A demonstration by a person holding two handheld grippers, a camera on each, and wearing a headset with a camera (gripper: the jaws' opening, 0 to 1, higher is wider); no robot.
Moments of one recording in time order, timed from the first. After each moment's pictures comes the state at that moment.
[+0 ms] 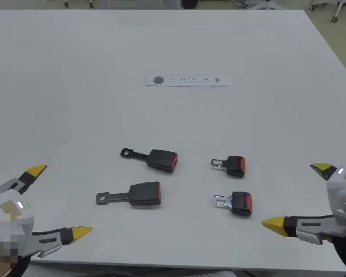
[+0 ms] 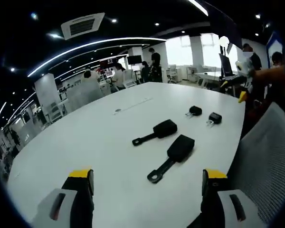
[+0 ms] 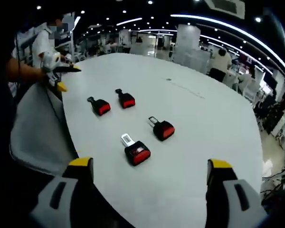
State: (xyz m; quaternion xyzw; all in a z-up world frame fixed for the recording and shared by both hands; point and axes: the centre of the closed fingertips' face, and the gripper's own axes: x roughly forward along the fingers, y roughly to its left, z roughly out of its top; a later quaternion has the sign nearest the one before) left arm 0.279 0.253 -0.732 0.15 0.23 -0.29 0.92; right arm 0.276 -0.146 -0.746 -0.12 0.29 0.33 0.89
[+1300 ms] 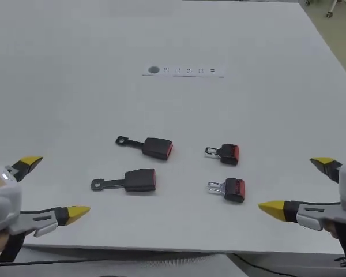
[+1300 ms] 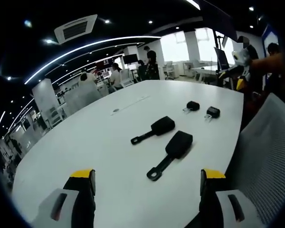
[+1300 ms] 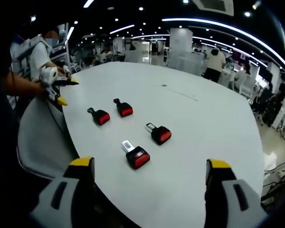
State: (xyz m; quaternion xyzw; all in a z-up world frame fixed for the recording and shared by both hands) left arm 0.273 0.251 -0.740 0.19 0.24 -0.30 0.91; right arm 0.269 -0.153 -0.729 -0.13 0.31 0.31 0.89
